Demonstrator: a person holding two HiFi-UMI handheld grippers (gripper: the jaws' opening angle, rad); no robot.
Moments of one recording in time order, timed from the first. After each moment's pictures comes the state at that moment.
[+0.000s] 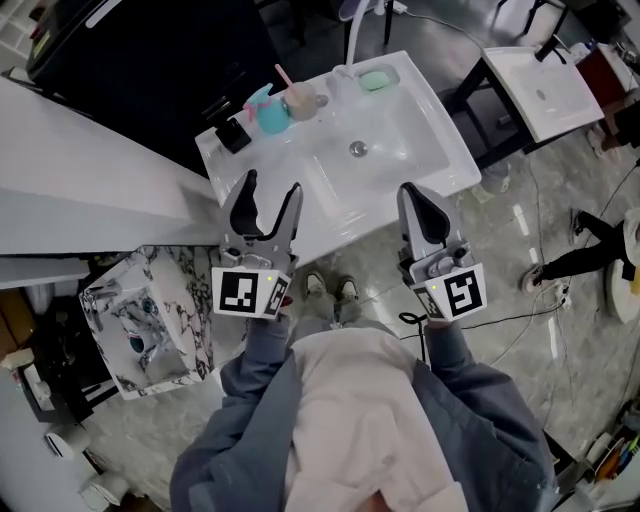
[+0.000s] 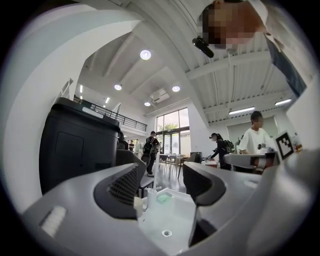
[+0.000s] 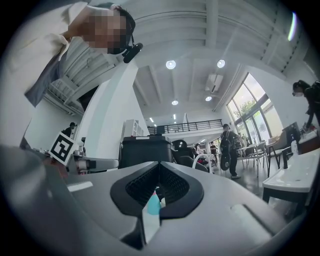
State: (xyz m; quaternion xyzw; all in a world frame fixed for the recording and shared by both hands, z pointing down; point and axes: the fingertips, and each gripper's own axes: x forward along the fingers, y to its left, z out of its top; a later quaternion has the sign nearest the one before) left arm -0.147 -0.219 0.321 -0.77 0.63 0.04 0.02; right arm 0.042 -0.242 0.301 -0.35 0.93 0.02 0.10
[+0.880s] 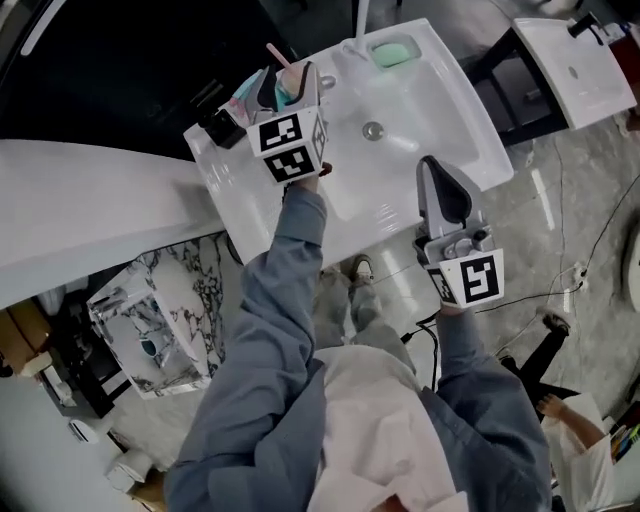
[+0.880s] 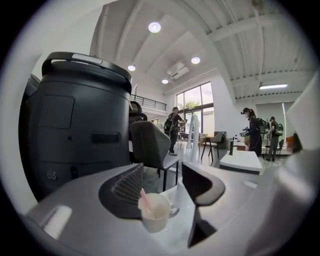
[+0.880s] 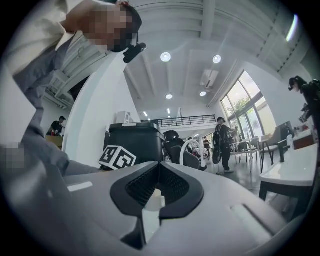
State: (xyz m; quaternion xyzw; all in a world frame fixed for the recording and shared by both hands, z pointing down) left arm -0.196 -0.469 0.445 -0.68 0.72 -0.06 -0.09; right arm 0.030 -0.334 0.364 -0.39 0.92 0.00 0.07
